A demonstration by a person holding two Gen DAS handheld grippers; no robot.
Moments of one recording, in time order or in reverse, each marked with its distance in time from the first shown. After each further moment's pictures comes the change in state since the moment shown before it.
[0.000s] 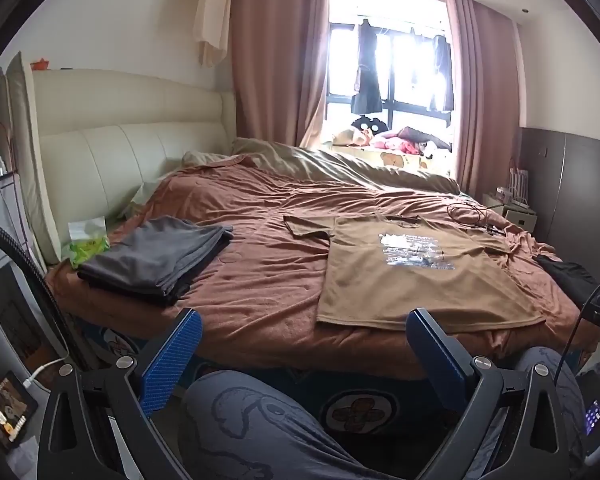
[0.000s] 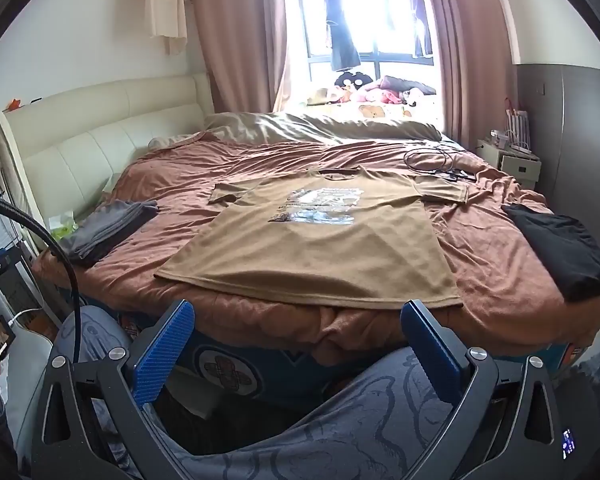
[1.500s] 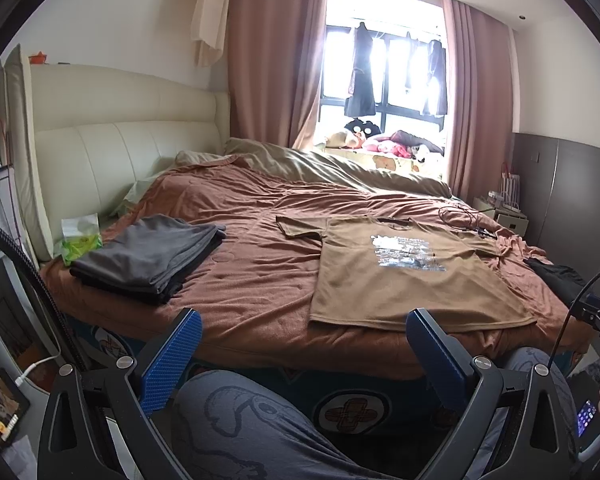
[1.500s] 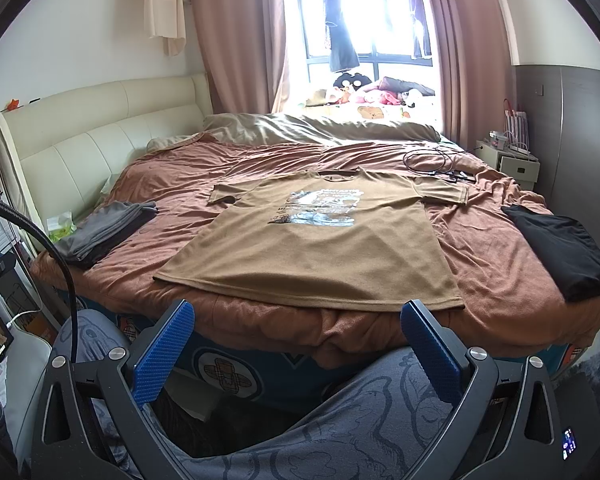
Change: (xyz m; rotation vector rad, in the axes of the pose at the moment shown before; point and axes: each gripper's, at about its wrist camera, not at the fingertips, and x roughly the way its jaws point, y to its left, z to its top) left arm -0.001 0.000 -0.006 -0.011 -0.009 -0.035; right arm 0.002 -0.003 -0.001 0.002 -0.003 -0.003
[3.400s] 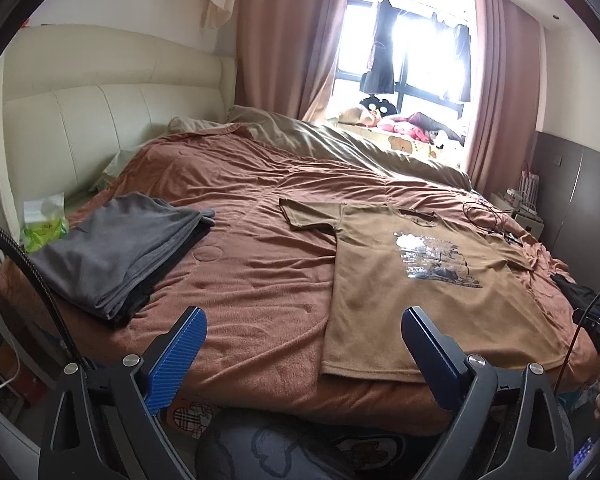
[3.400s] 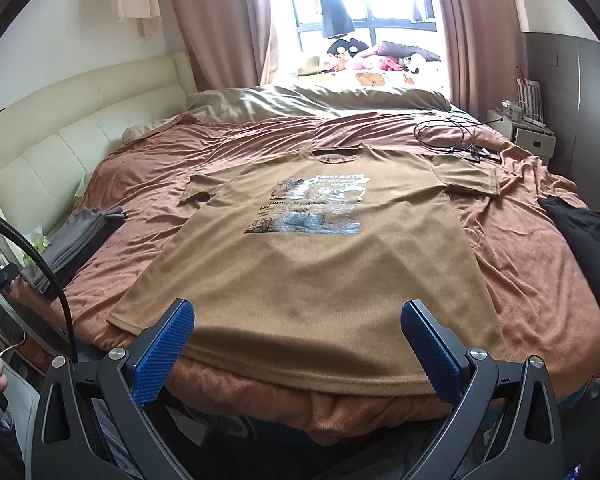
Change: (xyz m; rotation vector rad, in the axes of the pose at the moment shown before) left arm 0.152 0.031 0.043 -0.080 0.109 -0.006; right arm 0.151 -0.026 0.083 0.054 0.116 0.018
